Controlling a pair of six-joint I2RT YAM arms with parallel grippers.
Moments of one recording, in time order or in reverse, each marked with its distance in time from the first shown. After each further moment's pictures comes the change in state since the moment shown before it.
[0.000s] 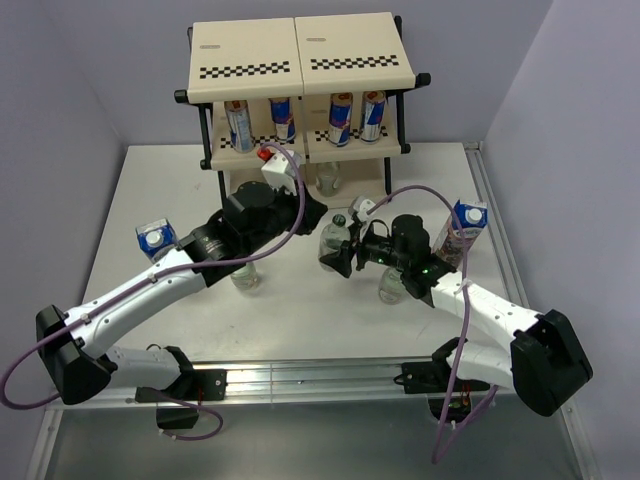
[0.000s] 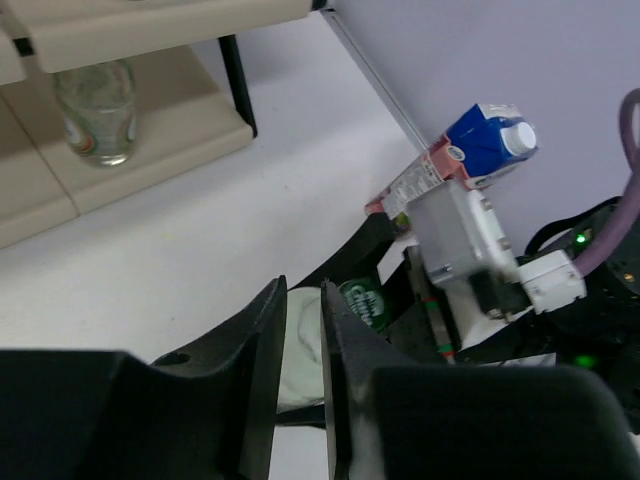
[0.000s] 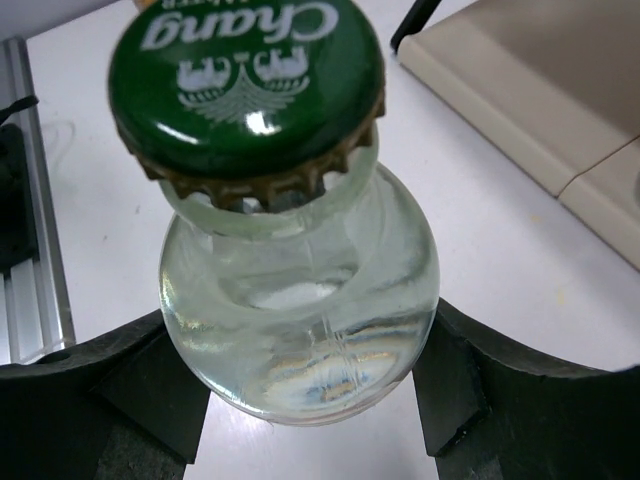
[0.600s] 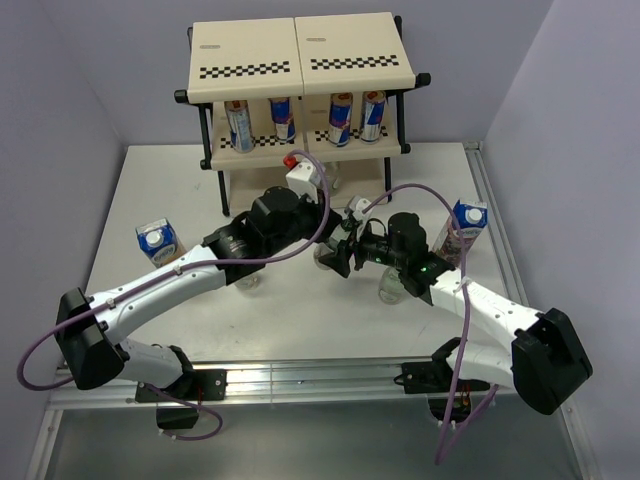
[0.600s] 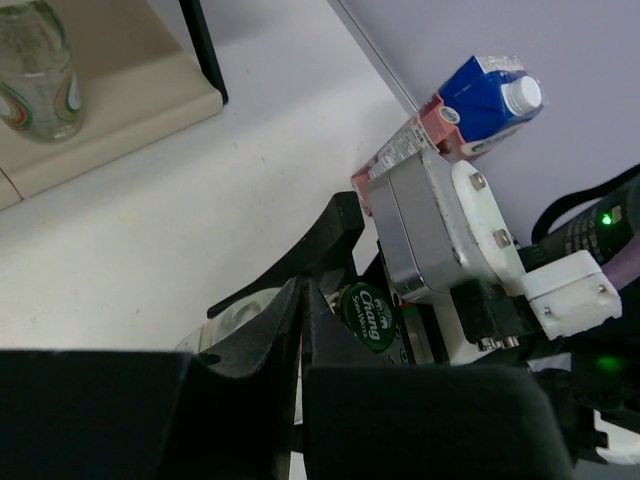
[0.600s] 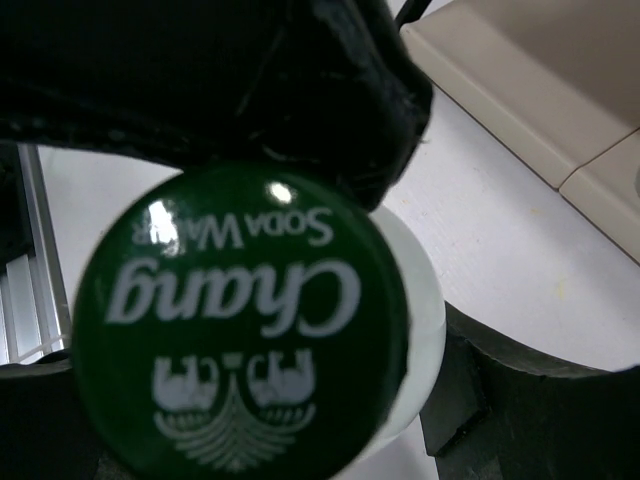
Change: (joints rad) left arm -0.055 0.103 0.006 0.043 0.033 -0.015; right arm 0.025 0.008 0.032 -0.072 0.027 -0.018
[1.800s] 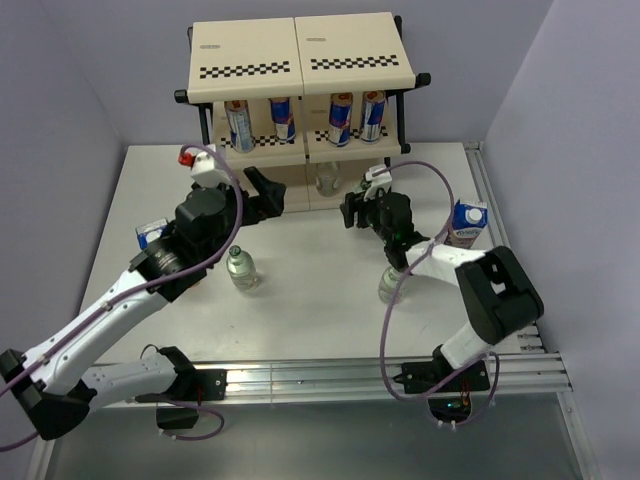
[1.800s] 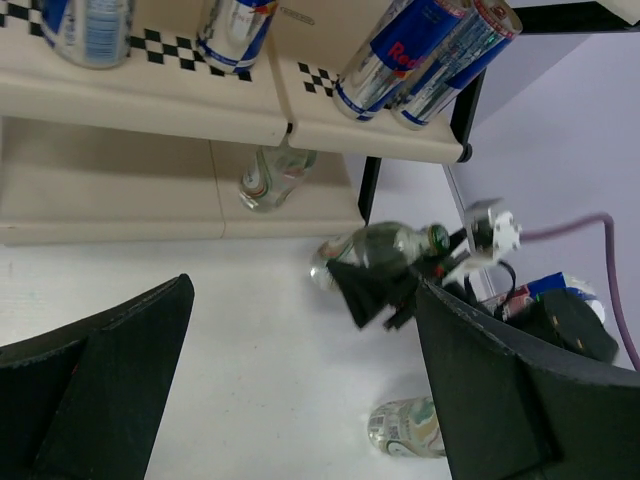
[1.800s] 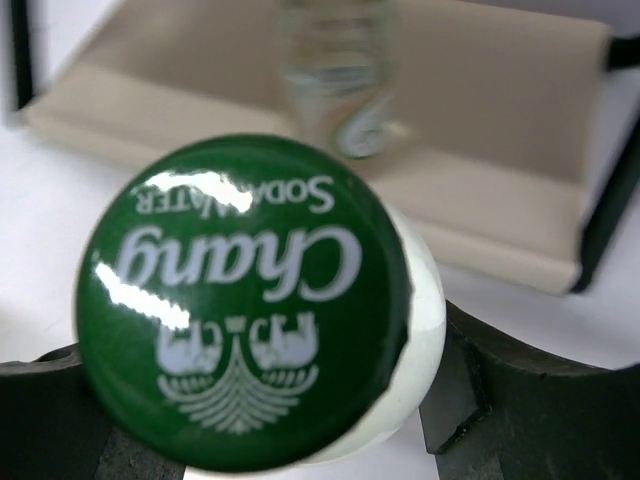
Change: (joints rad) left arm 0.159 -0.278 -0.043 -0.141 -0.335 -0.132; right arm -0.113 0.359 0.082 0.311 0.516 0.079
